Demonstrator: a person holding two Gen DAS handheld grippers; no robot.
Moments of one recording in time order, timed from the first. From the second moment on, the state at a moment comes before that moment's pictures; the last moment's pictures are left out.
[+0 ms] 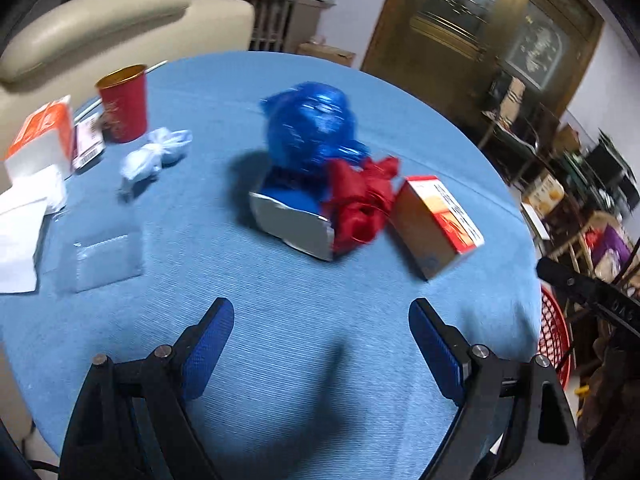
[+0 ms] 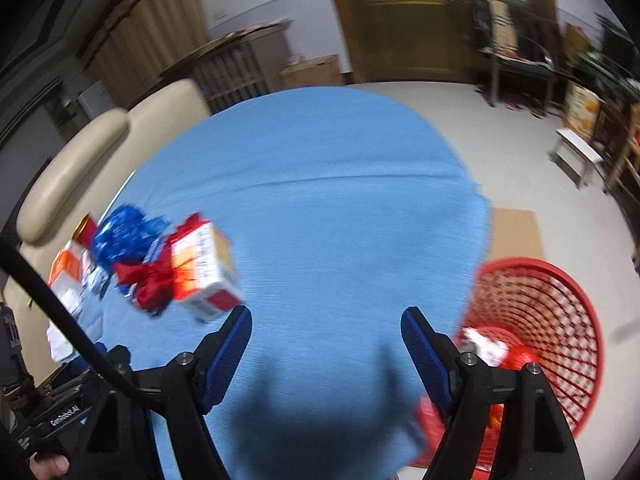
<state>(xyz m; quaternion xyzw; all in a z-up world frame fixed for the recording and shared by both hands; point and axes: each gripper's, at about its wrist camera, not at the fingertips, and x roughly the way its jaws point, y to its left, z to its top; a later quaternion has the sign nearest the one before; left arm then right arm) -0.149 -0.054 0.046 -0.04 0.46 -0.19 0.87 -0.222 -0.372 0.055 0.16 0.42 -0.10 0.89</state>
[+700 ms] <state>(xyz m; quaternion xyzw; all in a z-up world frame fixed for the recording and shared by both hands) -0.061 -0.067 0.098 -0.08 0.41 -0.17 0.89 -0.118 -0.309 0.016 0.10 0.46 -0.03 0.88</state>
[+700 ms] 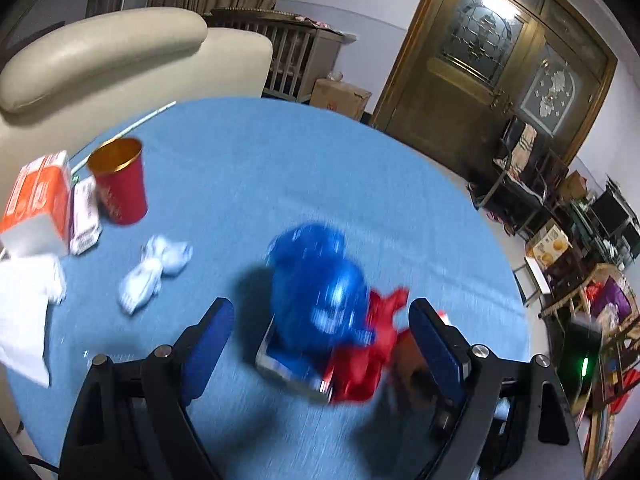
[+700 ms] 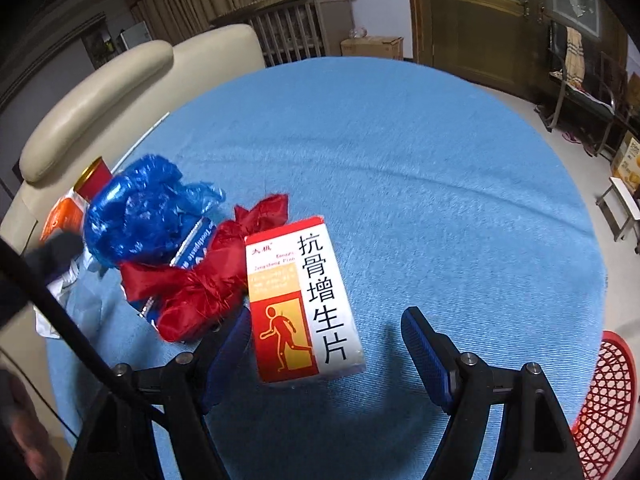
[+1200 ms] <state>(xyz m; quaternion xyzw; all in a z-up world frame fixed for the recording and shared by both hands) -0.049 -0.072 0.086 -0.03 0.43 -0.14 0.89 -0.130 -0.321 0.017 0.10 0.45 -0.03 0.89</state>
